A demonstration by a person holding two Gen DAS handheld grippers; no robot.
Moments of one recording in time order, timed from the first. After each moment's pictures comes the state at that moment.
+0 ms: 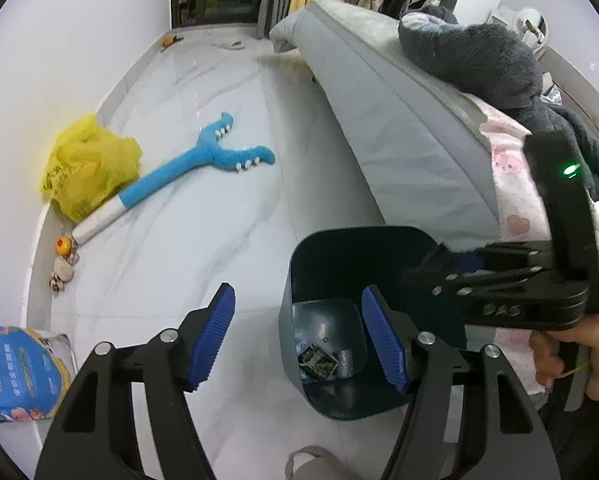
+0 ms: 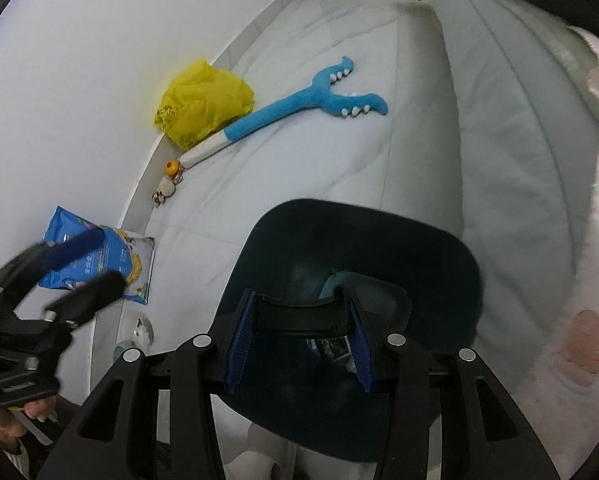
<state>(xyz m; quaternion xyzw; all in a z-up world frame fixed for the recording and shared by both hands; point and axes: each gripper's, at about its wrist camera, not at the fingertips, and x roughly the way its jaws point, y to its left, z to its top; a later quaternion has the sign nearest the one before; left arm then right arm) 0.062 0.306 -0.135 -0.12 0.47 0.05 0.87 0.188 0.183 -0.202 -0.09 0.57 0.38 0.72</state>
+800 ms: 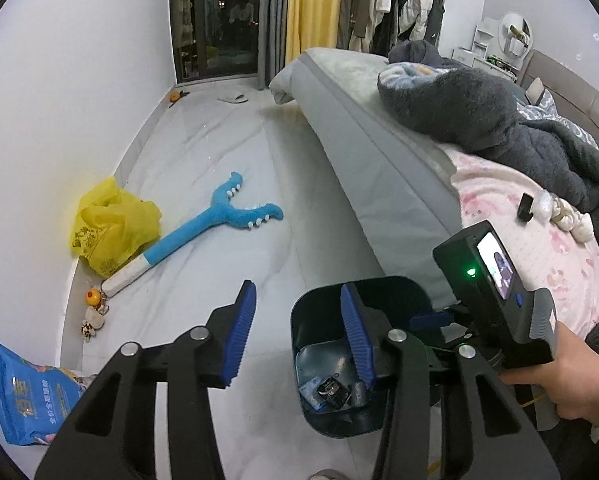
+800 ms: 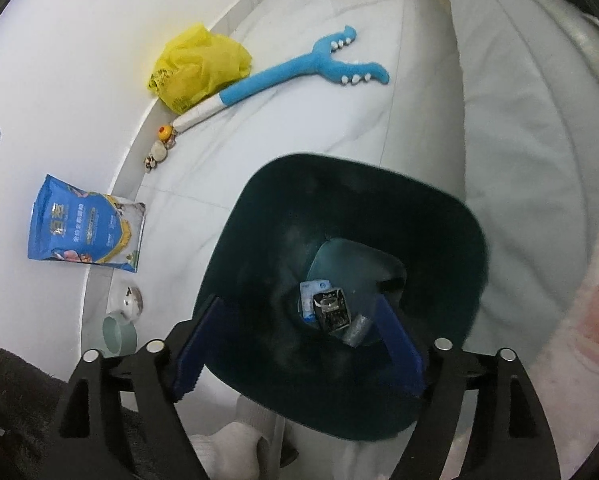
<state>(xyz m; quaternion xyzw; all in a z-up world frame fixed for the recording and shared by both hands) 0.058 0.284 -0.062 -0.06 0.40 0.07 0.91 0.177 0.179 -0.208 -0.13 0.60 0.37 0.69</state>
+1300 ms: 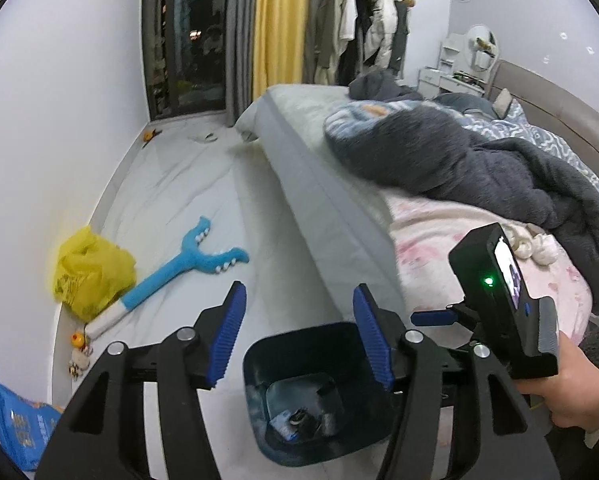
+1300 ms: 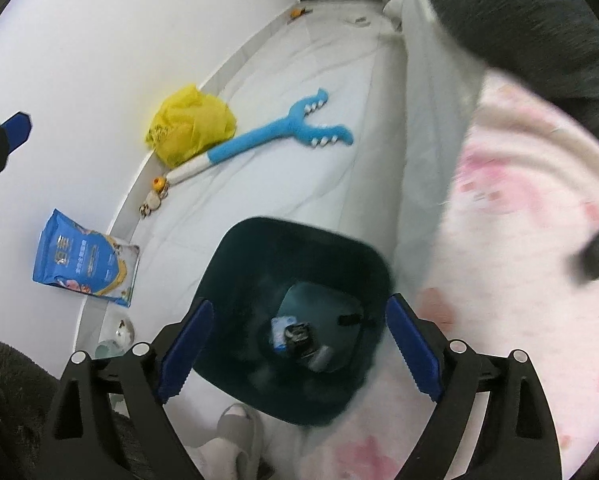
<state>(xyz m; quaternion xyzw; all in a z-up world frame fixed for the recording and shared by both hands) 0.082 0.226 -0.009 -0.04 0.35 0.03 0.94 0.192 0.111 -0.134 -0.11 0.52 0.36 0.76</state>
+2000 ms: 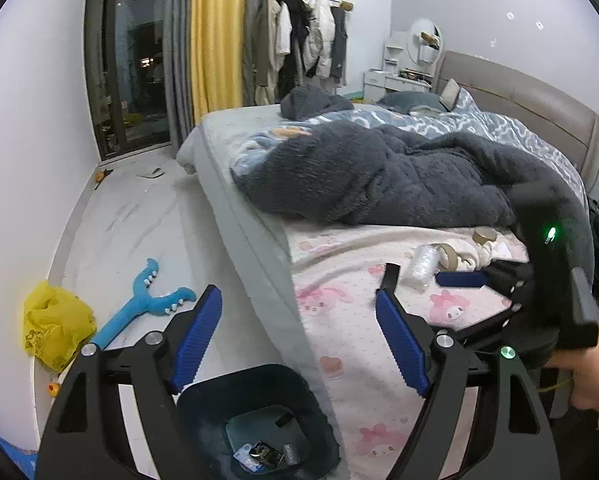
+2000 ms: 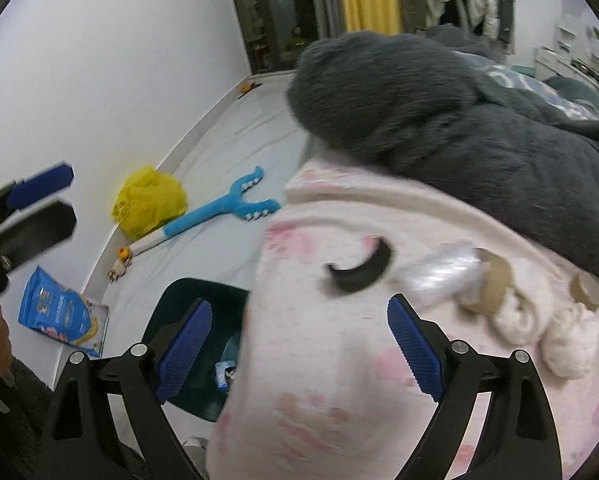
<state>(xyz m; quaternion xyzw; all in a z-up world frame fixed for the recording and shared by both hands) 0.130 0.126 0.004 0.00 0.32 -0.05 0.94 0.220 -0.024 -0.068 -0.06 0.42 0.30 0.85</state>
